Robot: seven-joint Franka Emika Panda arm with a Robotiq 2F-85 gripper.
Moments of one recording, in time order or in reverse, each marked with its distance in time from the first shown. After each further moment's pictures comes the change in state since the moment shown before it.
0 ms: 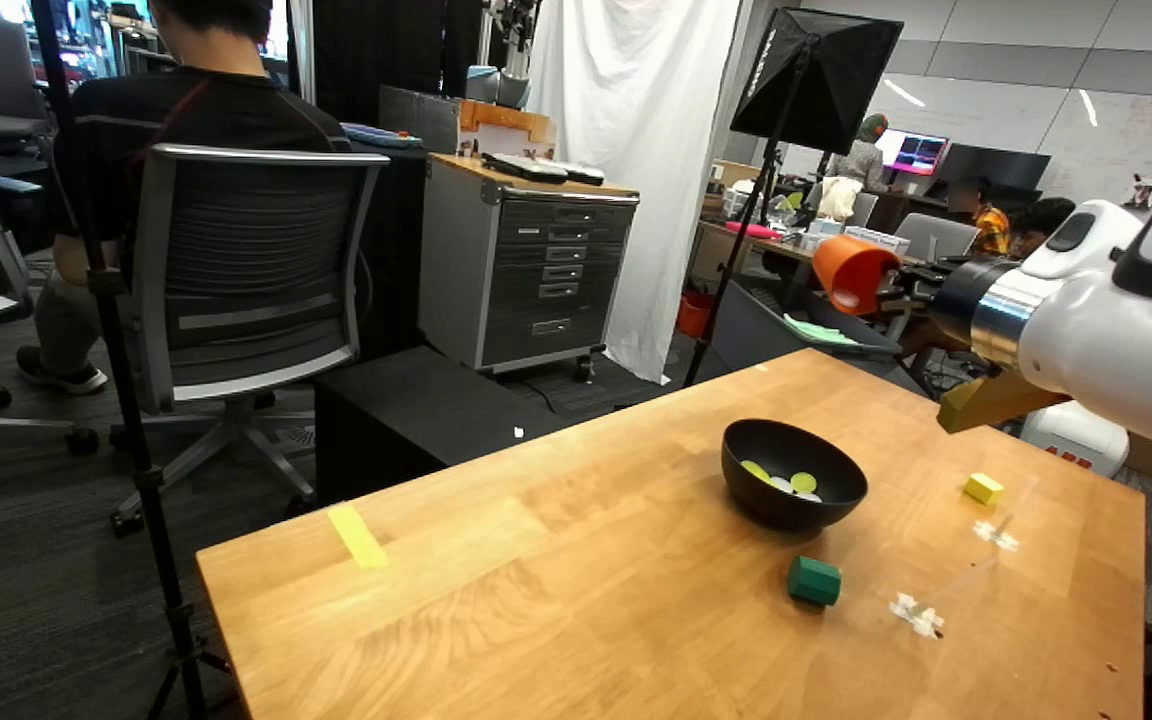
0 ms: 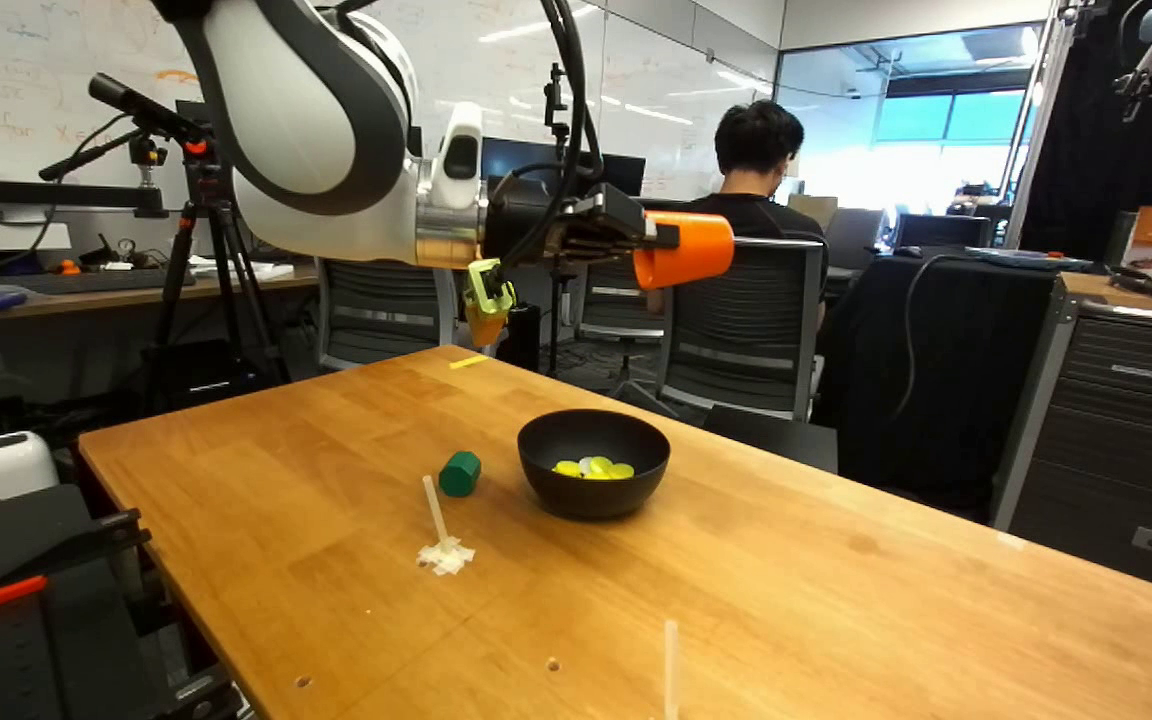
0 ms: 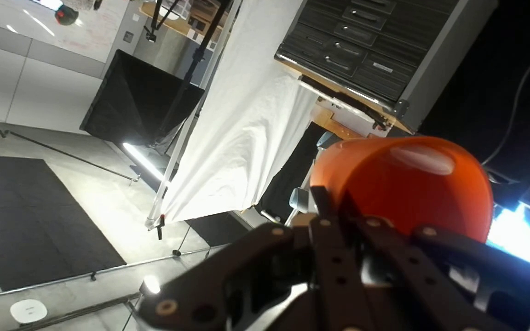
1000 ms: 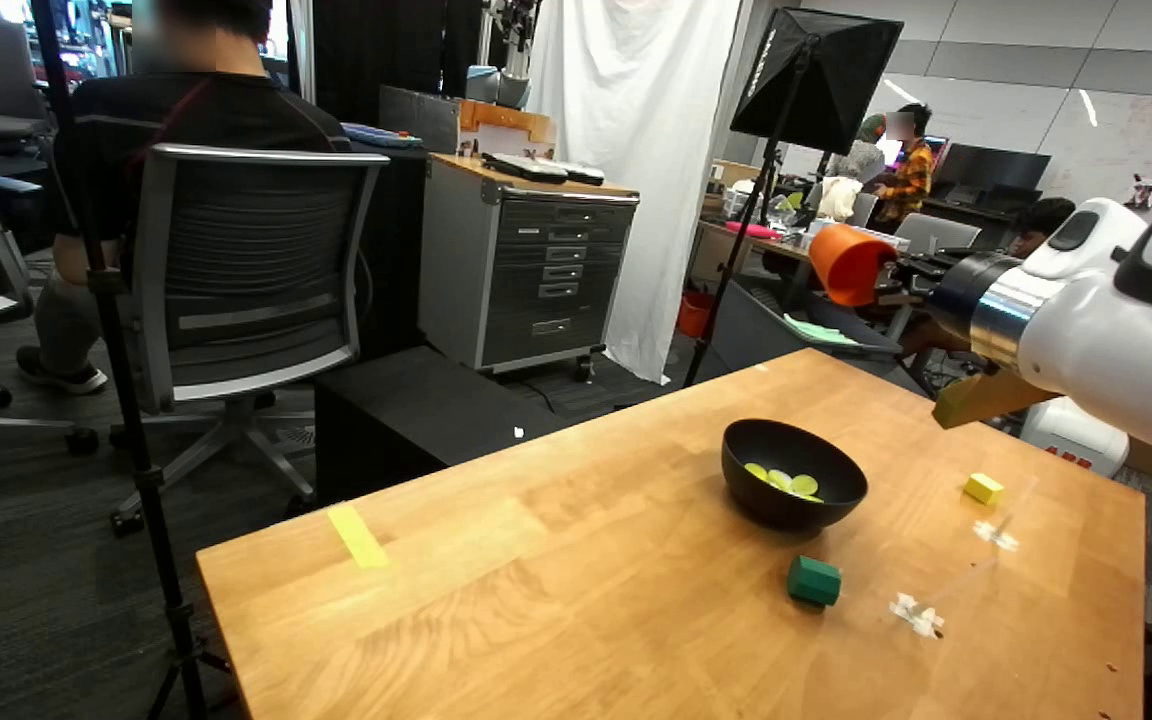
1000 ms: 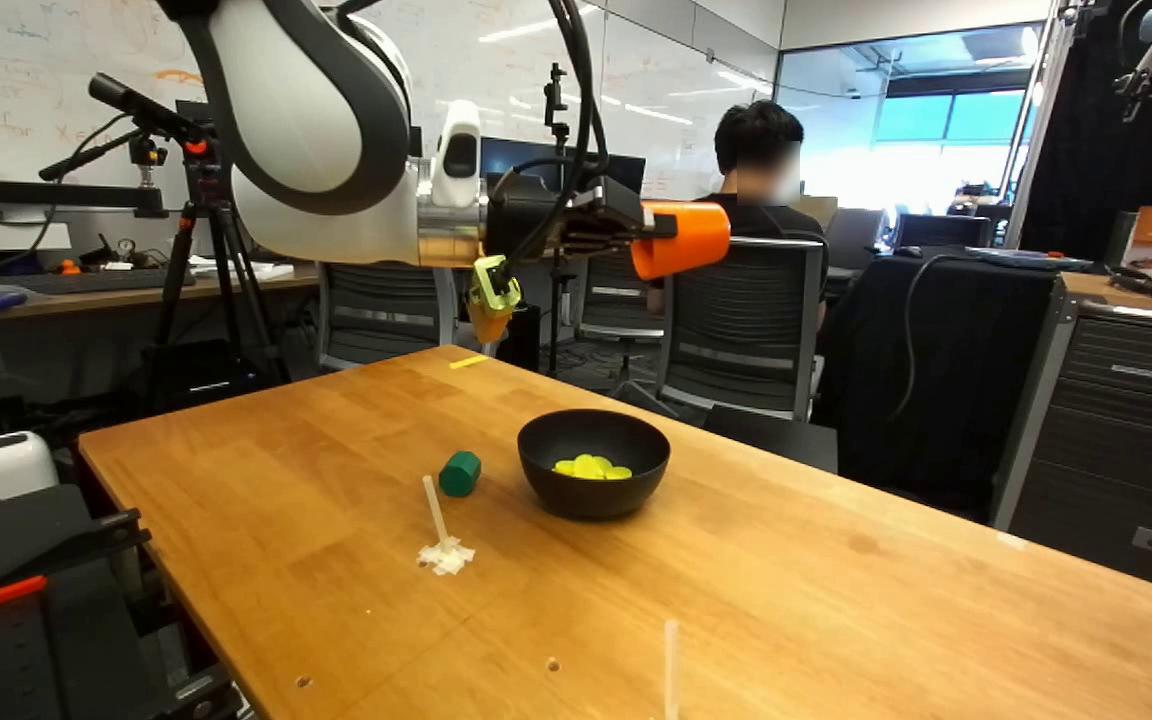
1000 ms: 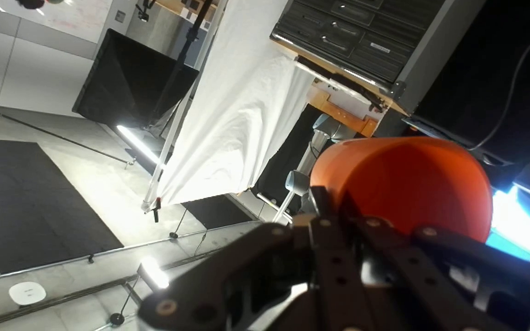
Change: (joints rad) arm 0.000 0.000 0.007 -0.005 -0.046 -0.032 0.023
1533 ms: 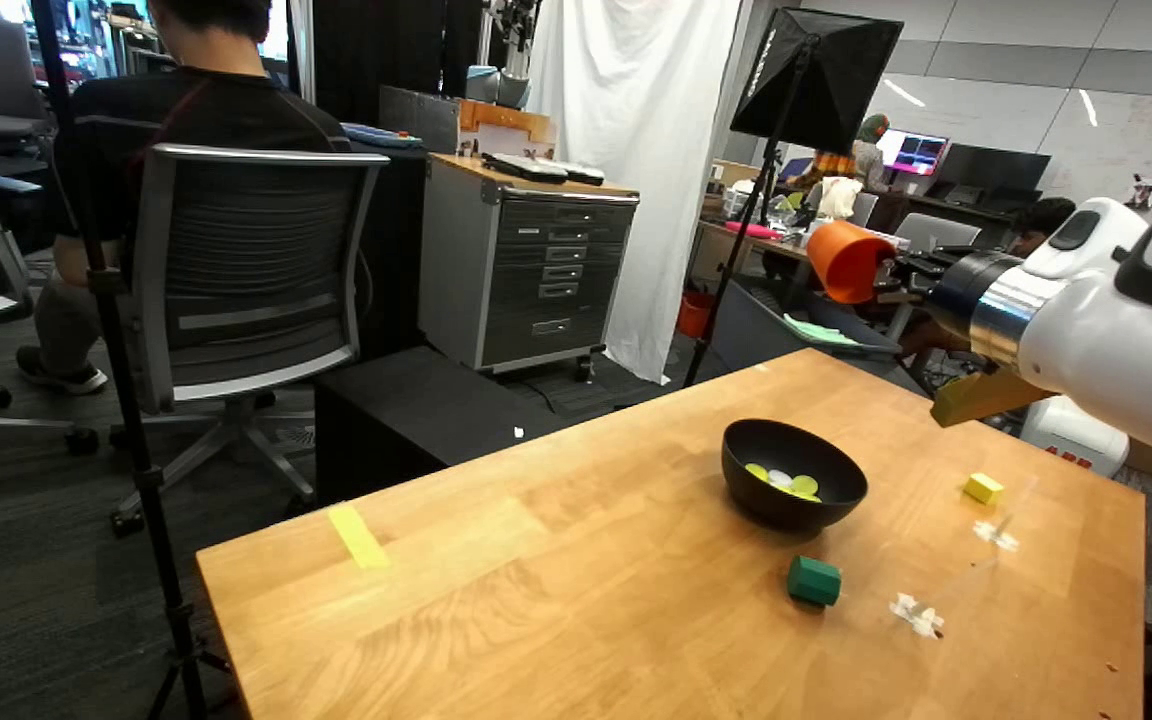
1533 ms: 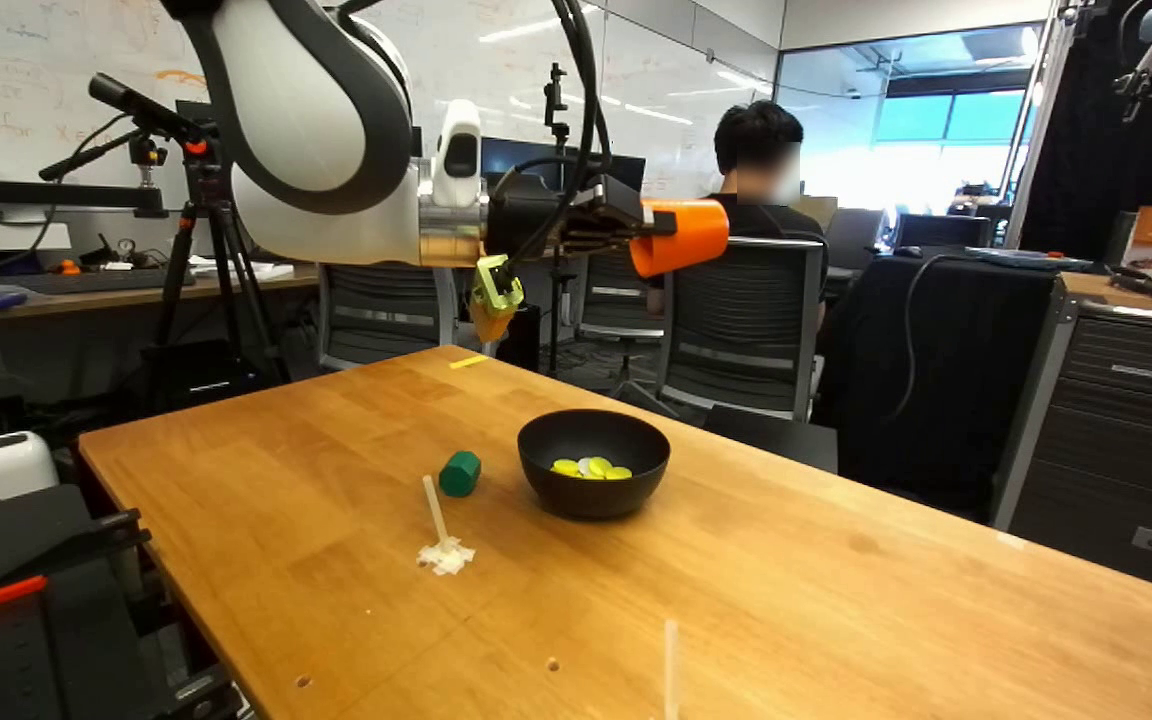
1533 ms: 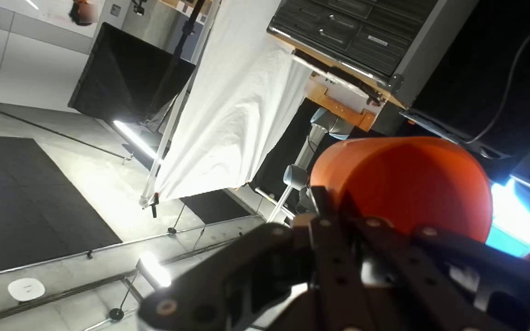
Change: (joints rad) arm 0.000 0.000 0.000 -0.001 -0.018 -0.006 0.013
